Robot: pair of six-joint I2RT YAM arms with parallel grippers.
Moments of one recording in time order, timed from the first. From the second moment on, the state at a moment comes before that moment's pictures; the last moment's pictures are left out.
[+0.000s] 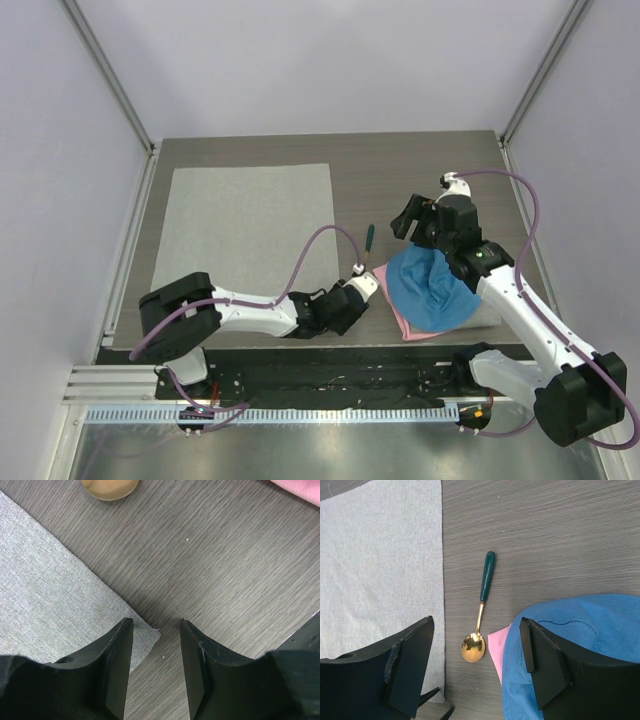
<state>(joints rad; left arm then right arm) -1.23 1.67 0.83 -0.03 -0.35 -0.26 0.34 1.04 0.81 -0.30 0.05 0.54</state>
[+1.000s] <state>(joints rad) -1.22 1.65 0.81 -0.05 -0.36 -0.39 0.34 1.04 0.81 -0.30 0.05 0.53</state>
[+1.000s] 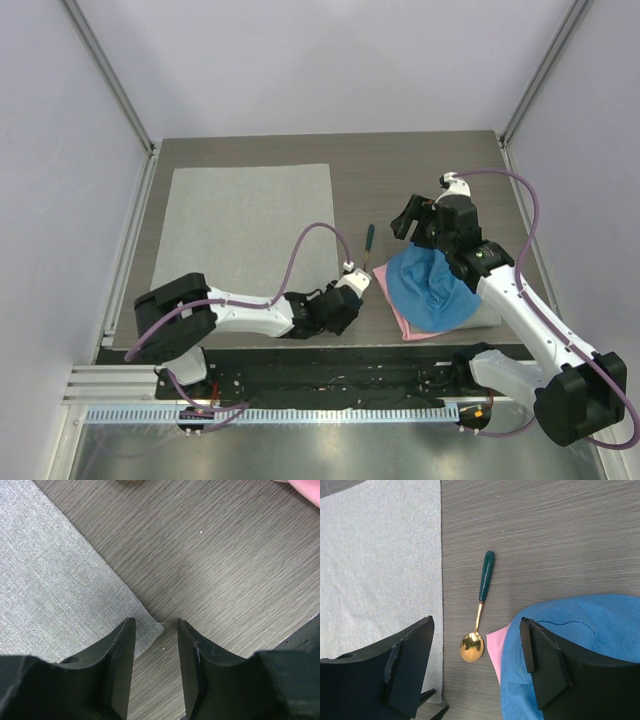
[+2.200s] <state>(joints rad) -0.41 1.46 0.84 -0.12 -0.13 -0.34 0.34 1.18 0.84 -0.29 0.06 0.49</state>
